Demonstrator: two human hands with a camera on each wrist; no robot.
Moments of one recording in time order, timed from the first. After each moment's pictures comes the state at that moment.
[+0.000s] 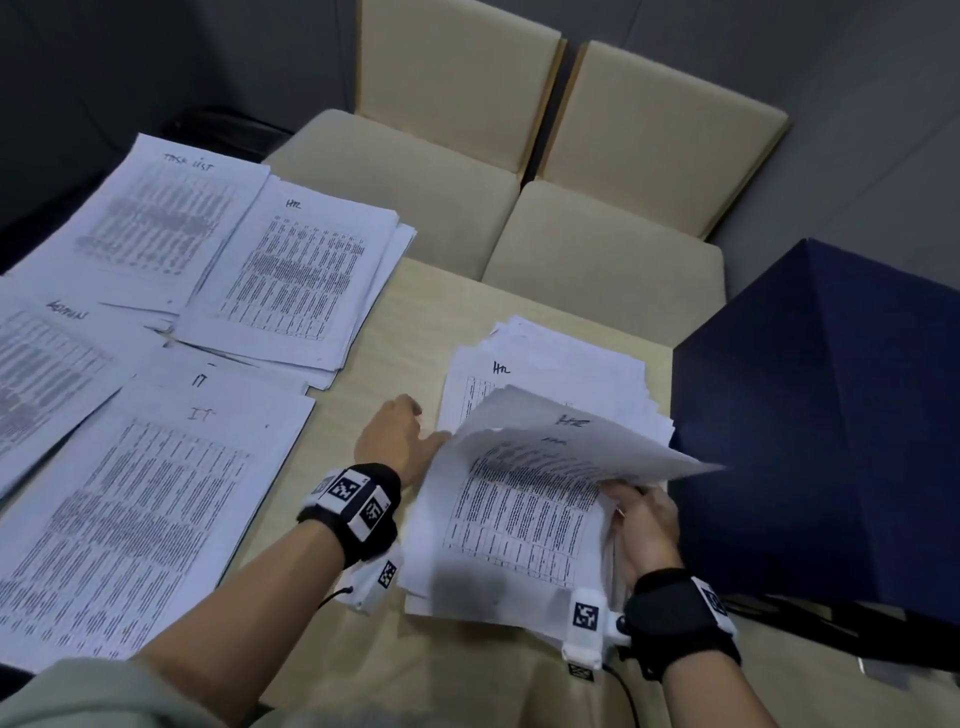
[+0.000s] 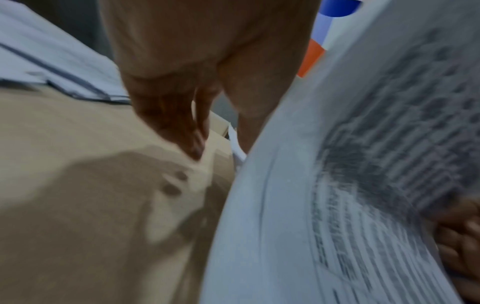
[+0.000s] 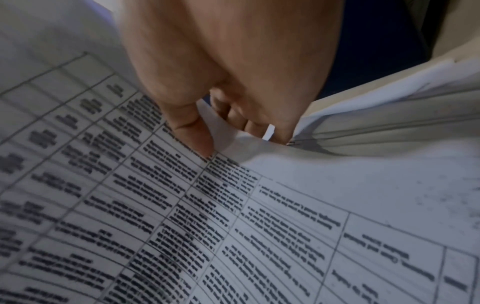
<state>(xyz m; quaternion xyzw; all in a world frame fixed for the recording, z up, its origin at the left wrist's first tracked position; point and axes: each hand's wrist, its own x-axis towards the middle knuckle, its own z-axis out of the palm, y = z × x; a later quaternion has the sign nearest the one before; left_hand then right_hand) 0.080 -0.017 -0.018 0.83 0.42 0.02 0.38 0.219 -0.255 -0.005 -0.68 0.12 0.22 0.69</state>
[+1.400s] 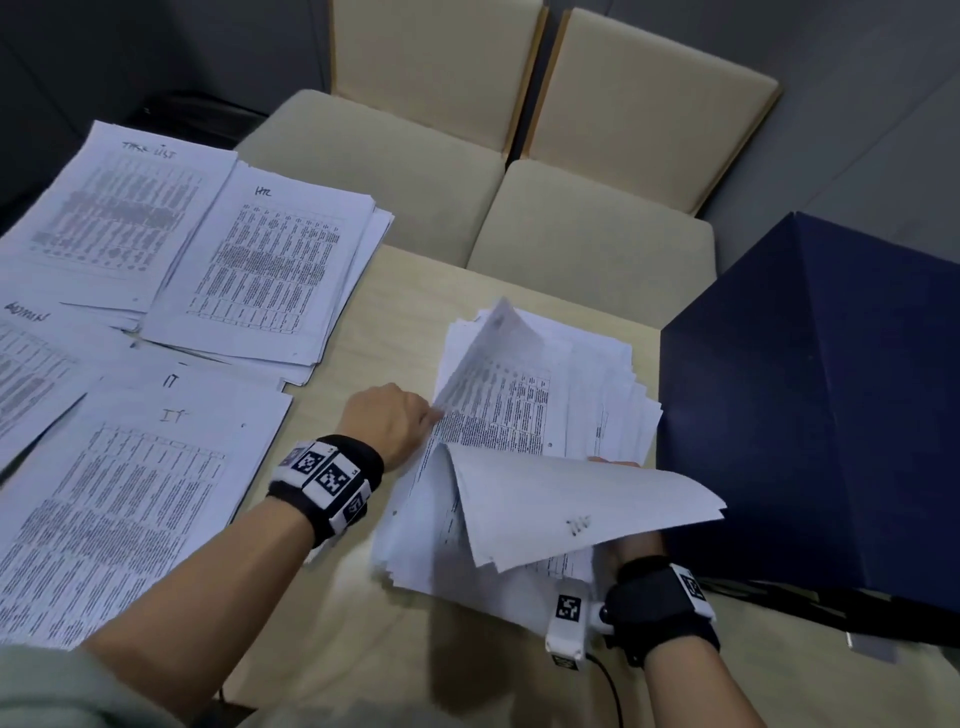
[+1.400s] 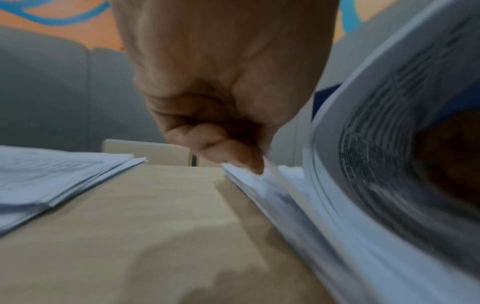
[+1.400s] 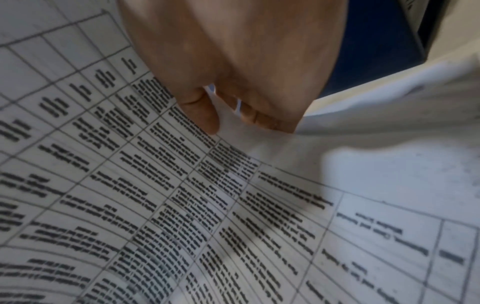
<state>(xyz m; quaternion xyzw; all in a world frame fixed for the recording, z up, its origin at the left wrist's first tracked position) 0.100 -0.005 0.002 0.96 0.26 -0.07 0.10 0.213 -0.264 0.007 -0.66 0.14 0.29 0.68</state>
